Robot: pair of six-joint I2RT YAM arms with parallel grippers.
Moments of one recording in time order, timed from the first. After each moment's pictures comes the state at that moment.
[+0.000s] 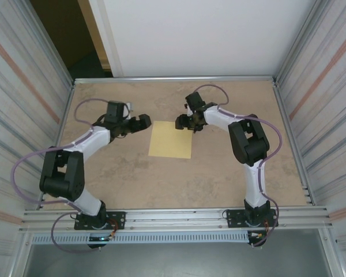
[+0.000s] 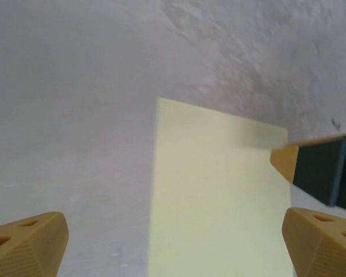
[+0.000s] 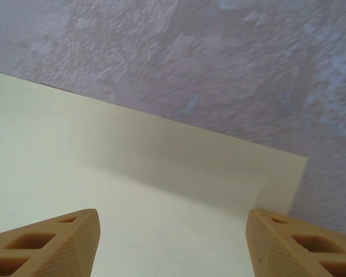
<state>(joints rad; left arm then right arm) -0.27 1.59 0.99 -0.21 0.30 -0.48 0.48 2.12 1.53 -0.50 -0.20 0.44</state>
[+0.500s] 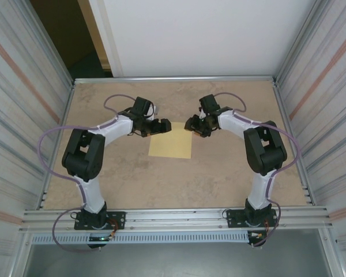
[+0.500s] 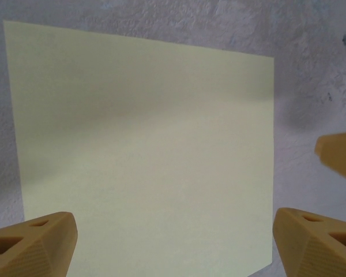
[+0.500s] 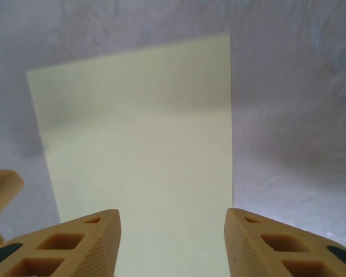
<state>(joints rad) -0.43 1.87 1.25 -0.39 0.36 -0.48 0.42 1.91 1.29 -0.45 -0.34 0.74</state>
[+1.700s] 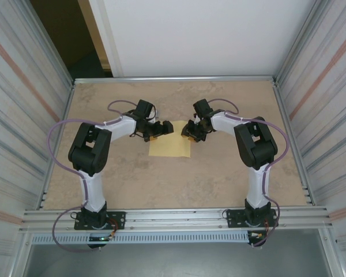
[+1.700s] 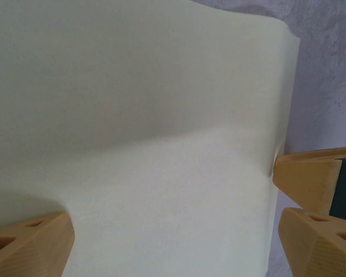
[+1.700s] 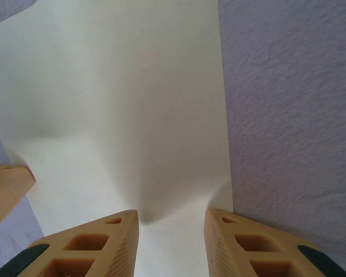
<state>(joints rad) -0.43 1.96 1.25 -0.34 0.42 -0.58 0.45 2.03 1.33 -0.45 -0.39 0.79</state>
